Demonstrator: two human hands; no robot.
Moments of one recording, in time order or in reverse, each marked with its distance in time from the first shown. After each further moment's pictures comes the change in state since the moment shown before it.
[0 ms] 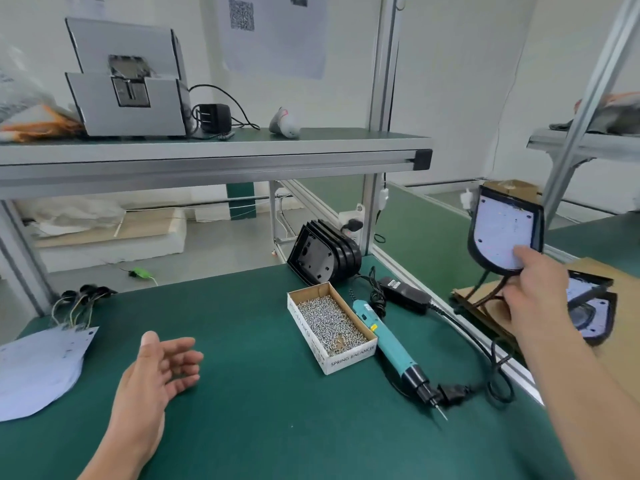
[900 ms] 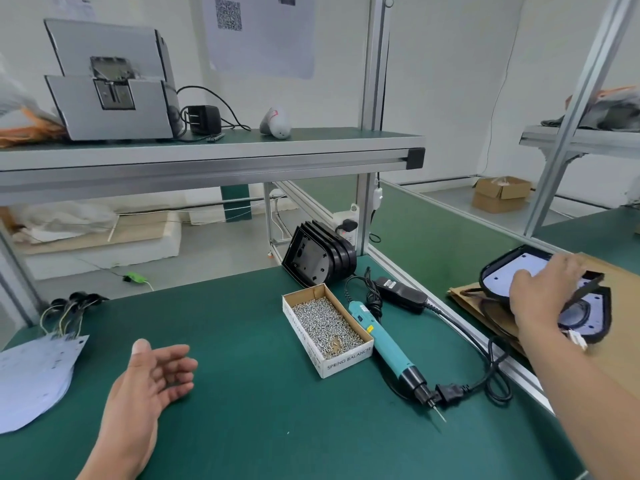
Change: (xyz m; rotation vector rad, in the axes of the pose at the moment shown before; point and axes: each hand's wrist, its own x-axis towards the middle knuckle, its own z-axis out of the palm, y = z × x) left_hand -0.001 0.002 0.000 -0.023 -0.029 0.000; right_hand 0.055 0.035 -0.048 -1.021 0.197 -0.523
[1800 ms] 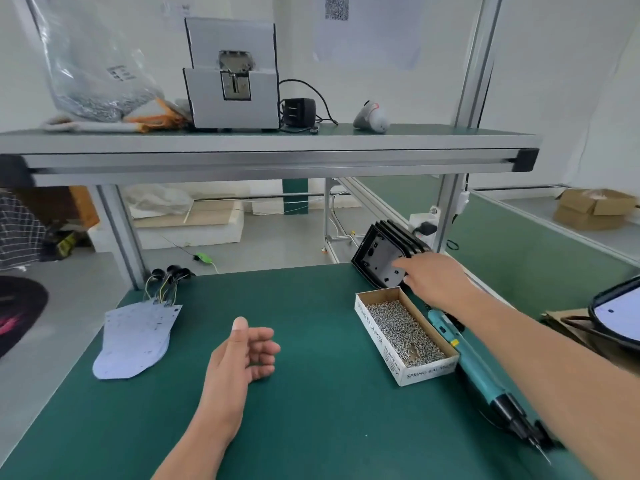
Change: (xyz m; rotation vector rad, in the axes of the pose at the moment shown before) left_hand -0.004 0.002 0.005 0.007 0.031 -0.027; right_hand -0.144 -0.189 0.135 -0.600 -0.768 -1.129
